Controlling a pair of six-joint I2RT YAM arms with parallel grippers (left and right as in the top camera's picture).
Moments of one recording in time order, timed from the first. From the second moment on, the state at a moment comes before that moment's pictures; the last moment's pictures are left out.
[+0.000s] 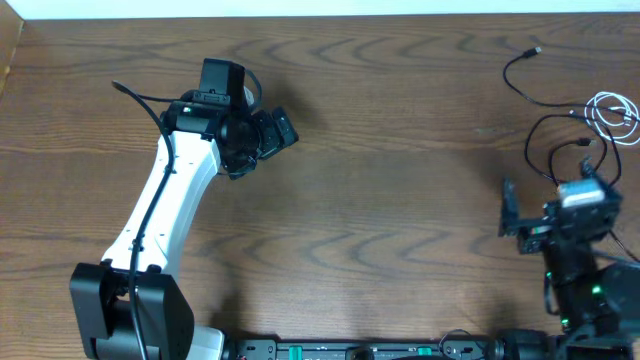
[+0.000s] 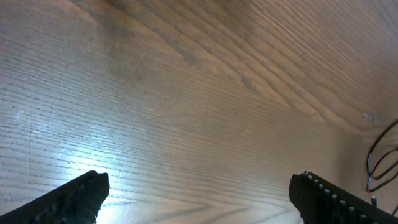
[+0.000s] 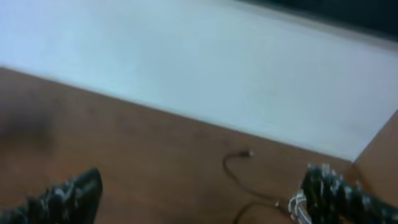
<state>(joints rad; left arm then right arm) -0.15 1.63 1.33 -0.91 0.30 -0.62 -0.05 0.36 0.60 -0.33 -0.16 -0.22</state>
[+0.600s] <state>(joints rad) -0.15 1.63 1.33 -0.91 0.30 -0.62 -0.05 0.01 0.08 -0.01 -0.24 -0.24</state>
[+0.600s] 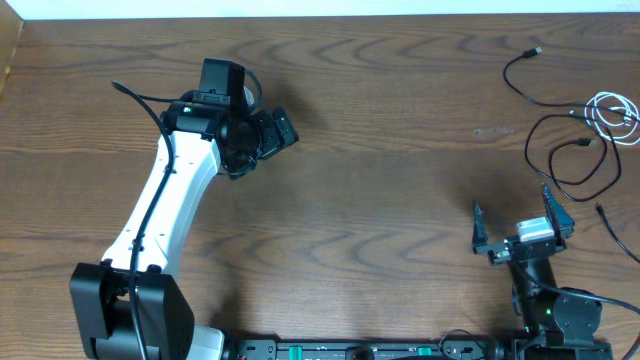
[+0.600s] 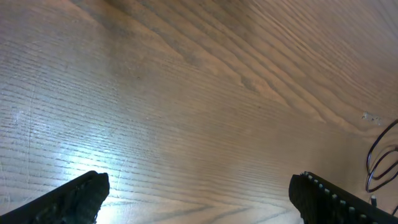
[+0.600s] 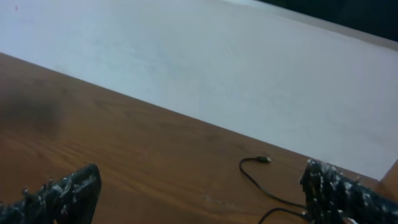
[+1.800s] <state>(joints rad) -0.15 1.63 1.33 -0.91 0.30 -0.62 -0.05 0.01 0.01 -0.06 -0.19 -0.24</state>
